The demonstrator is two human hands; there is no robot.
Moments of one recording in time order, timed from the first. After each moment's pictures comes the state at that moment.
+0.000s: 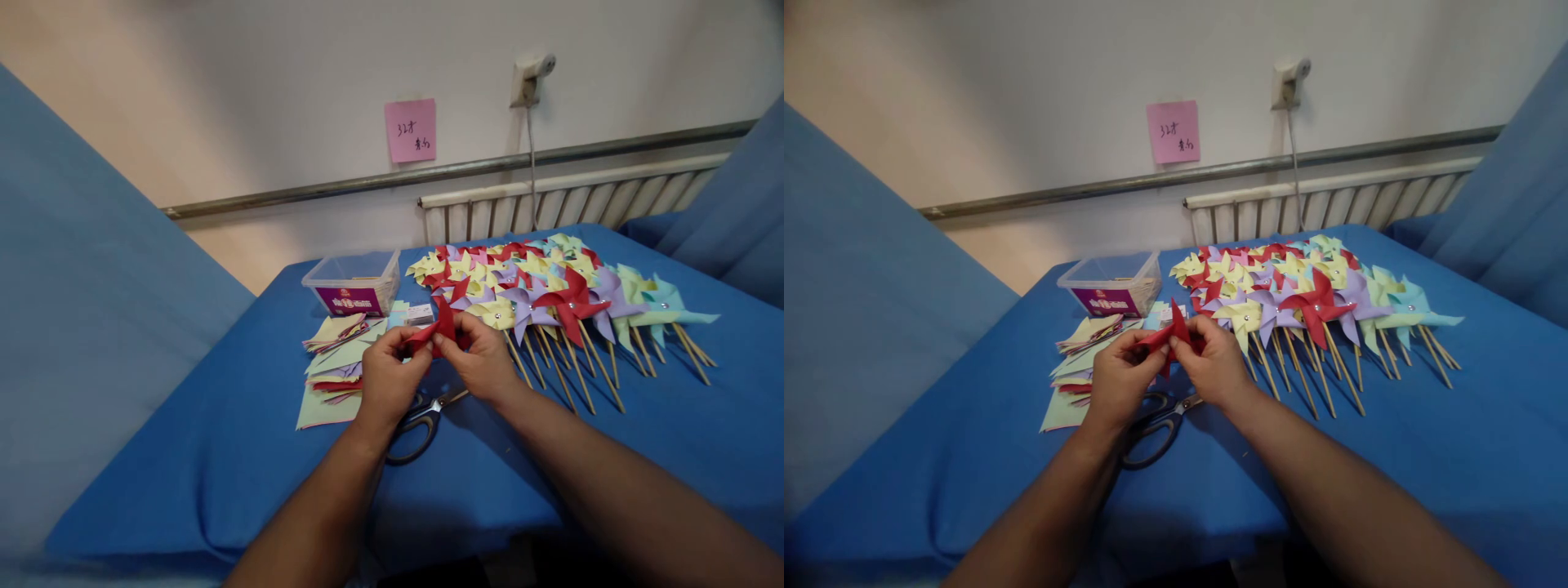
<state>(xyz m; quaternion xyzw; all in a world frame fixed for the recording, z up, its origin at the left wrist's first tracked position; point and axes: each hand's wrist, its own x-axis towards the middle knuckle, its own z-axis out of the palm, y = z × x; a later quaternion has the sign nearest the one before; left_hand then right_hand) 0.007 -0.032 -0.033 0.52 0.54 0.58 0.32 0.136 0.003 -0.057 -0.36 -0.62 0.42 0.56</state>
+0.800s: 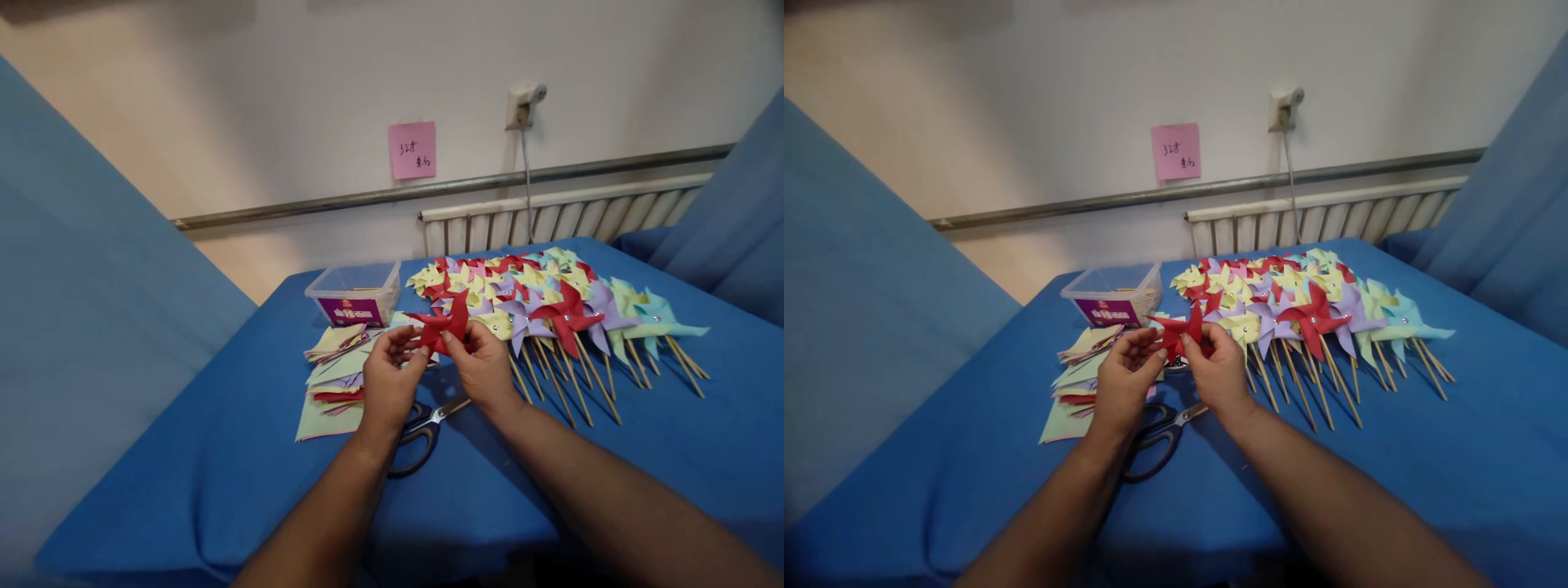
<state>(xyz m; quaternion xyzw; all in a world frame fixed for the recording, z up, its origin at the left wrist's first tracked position) 0.006 -0.027 -0.038 0.46 0.53 0.64 0.31 0.127 0.011 -0.068 -0.37 -0.54 0.43 0.62</state>
